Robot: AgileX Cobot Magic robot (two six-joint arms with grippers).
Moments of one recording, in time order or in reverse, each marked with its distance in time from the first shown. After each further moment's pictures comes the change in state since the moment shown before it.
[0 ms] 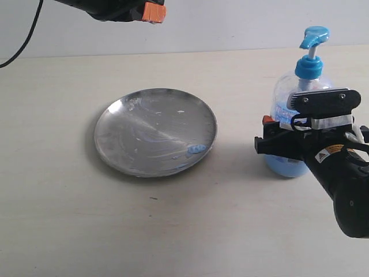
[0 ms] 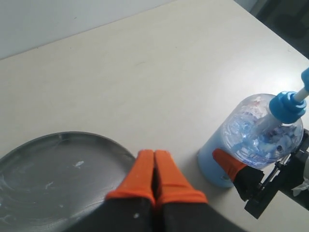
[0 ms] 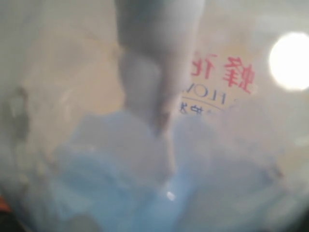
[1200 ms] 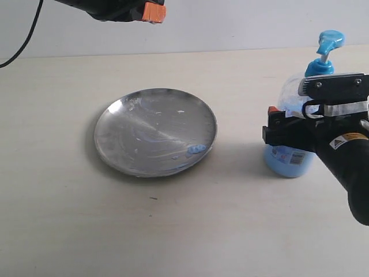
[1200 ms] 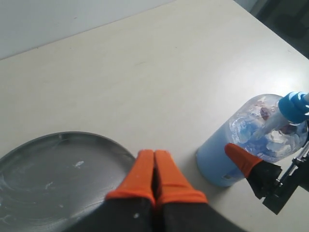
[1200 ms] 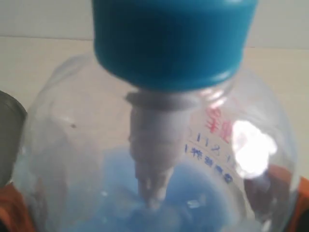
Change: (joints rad) left arm 0.000 0.000 0.000 0.000 0.000 0.000; right arm 0.000 -0.163 0.000 0.094 0.134 -0.124
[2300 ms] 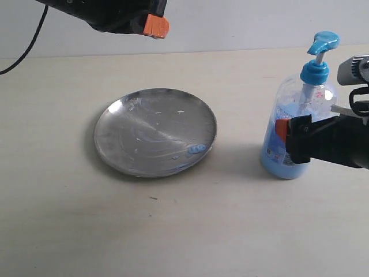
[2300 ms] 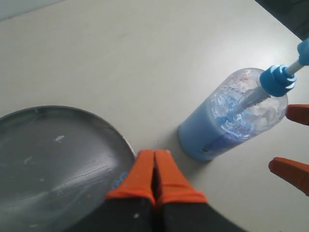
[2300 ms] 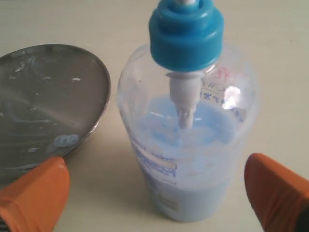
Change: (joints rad) left arm 0.000 0.000 0.000 0.000 0.109 -0.008; right arm 0.000 -0.582 0.002 0.686 0.644 -0.792
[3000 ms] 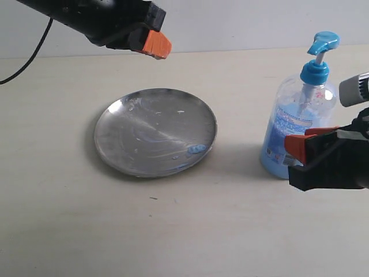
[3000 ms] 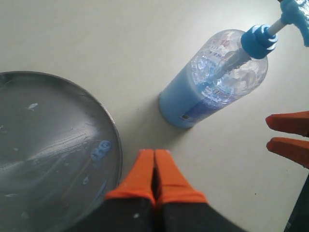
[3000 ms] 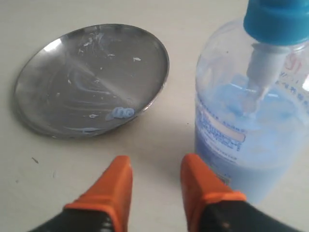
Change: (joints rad) left arm 0.000 -0.002 0.000 0.000 0.128 -0.018; right arm 0.000 -0.122 0.040 0.343 0.194 -0.444
